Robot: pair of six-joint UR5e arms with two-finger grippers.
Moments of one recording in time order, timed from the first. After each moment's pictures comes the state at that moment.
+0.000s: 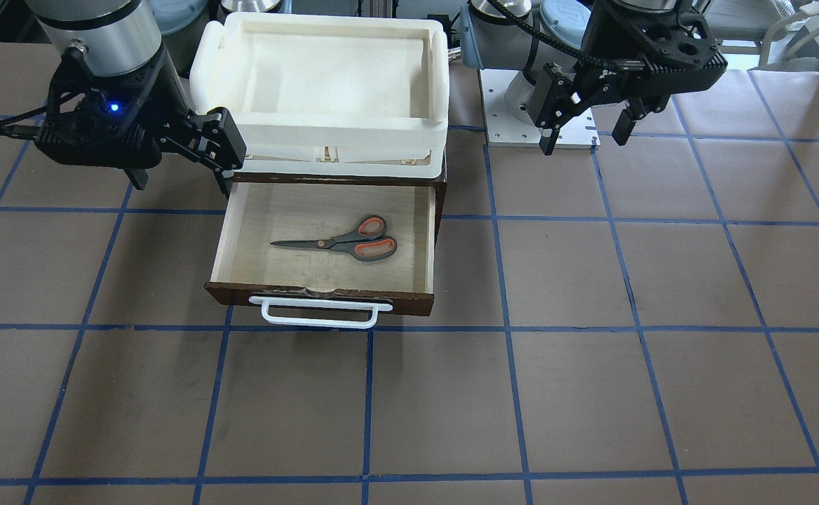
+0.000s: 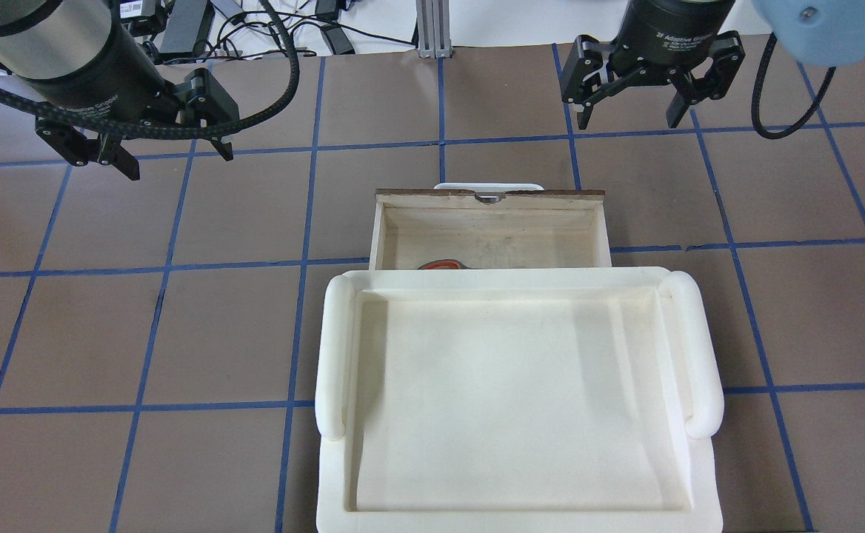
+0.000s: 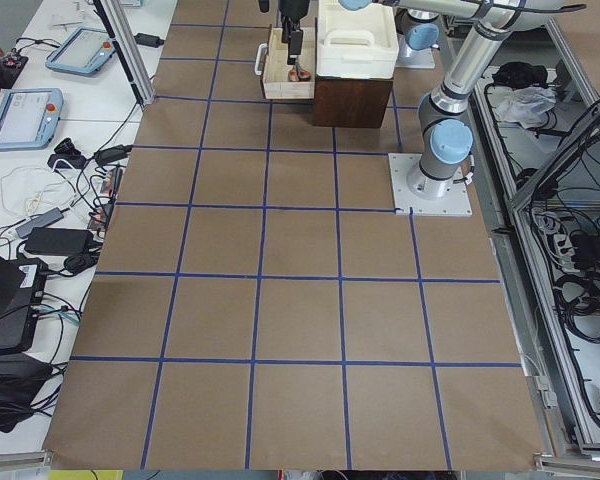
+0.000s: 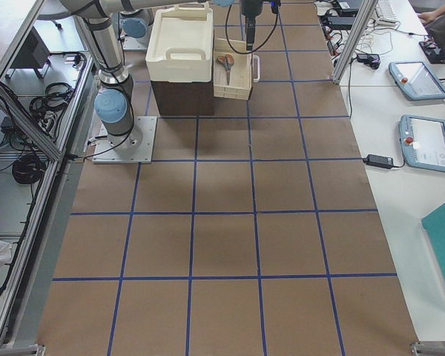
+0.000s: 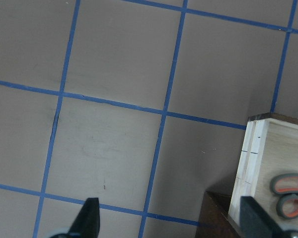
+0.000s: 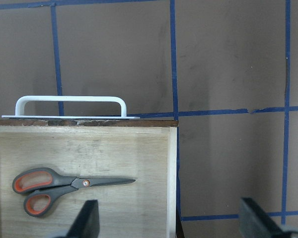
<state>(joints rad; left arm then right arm) -1.58 -1.47 -1.56 -1.56 1.60 -0.21 1.64 -1.49 1.40 -1.53 -1.57 0.11</state>
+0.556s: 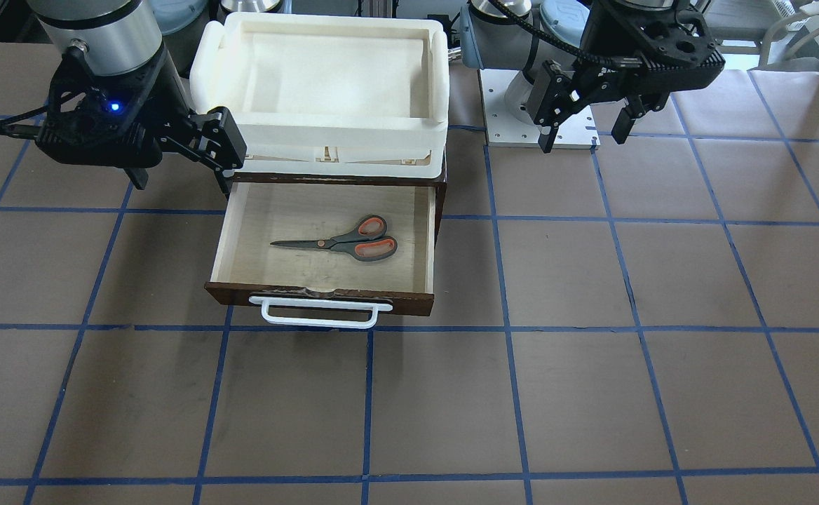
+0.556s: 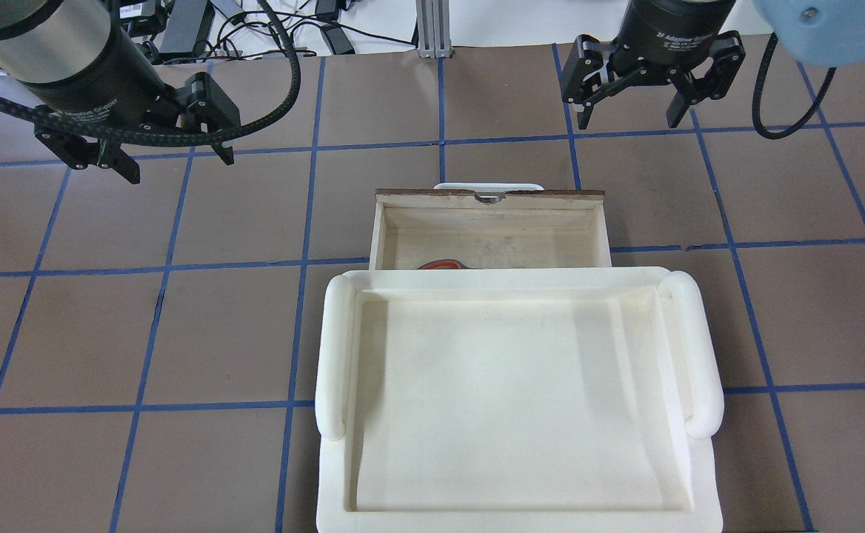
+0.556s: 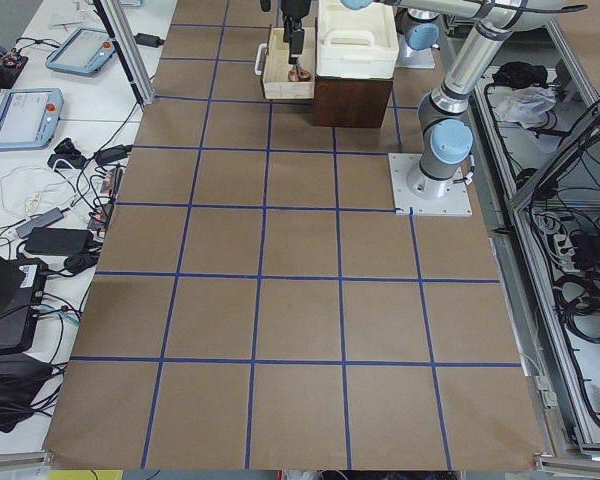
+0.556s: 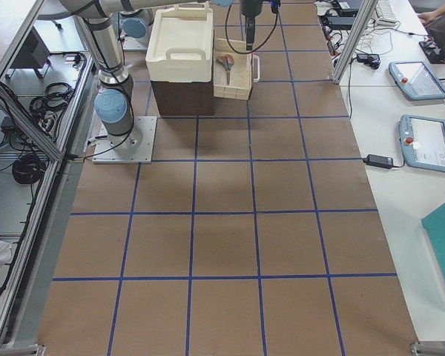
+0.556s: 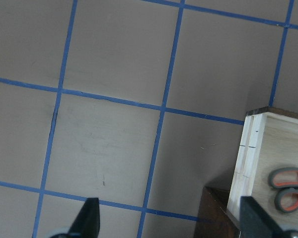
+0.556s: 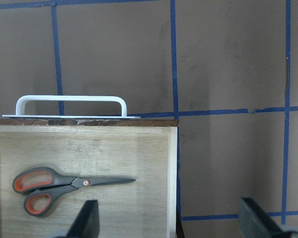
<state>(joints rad) -1.58 -1.47 -1.56 -1.56 1.60 -0.17 1.64 -1.49 1.40 -1.53 -1.57 0.11</state>
